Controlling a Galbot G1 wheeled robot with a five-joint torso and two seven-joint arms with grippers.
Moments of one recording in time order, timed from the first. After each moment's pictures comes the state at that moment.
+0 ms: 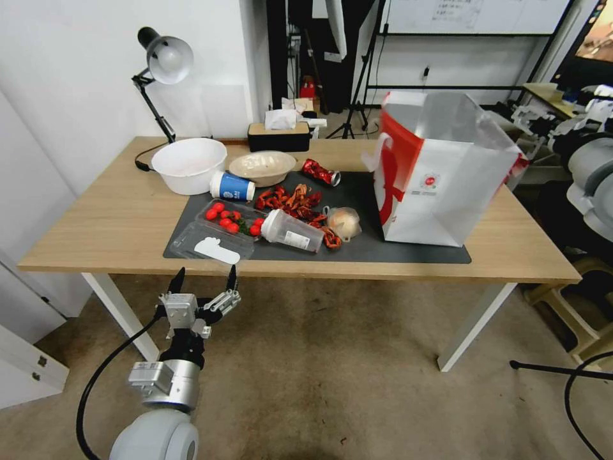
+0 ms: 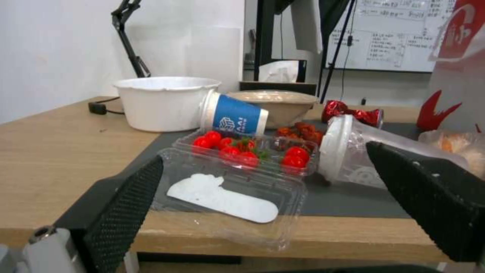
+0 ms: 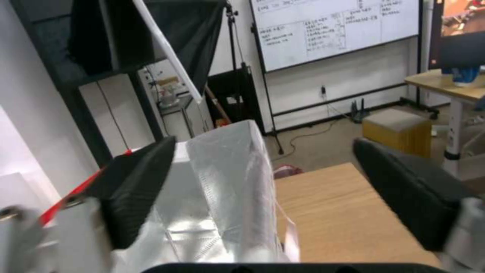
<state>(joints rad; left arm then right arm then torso) 1.68 -1.51 -0.53 -2.22 -0.16 -0.04 0.00 -0.72 0.63 0.53 1.89 1.33 -0.44 0.48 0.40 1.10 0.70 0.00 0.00</state>
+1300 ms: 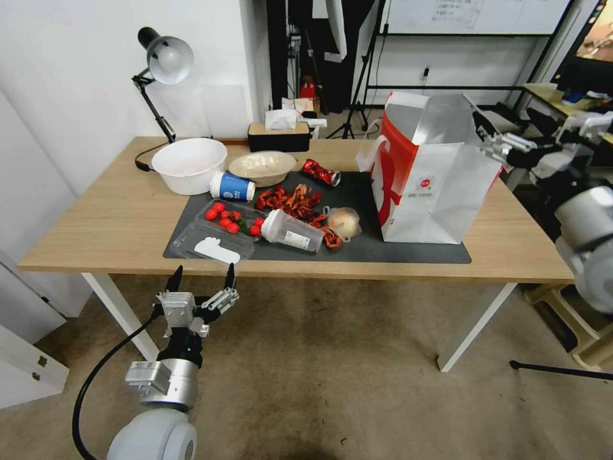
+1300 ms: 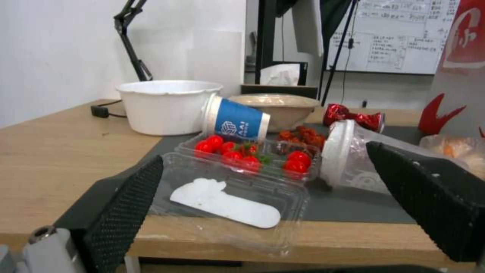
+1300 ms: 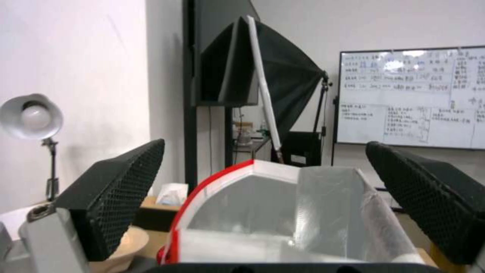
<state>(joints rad) 1.68 -1.51 -0.53 -2.23 -0.16 -0.04 0.00 -1.13 0.66 0.73 2.17 1.02 -0.16 0.15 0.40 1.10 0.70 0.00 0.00</state>
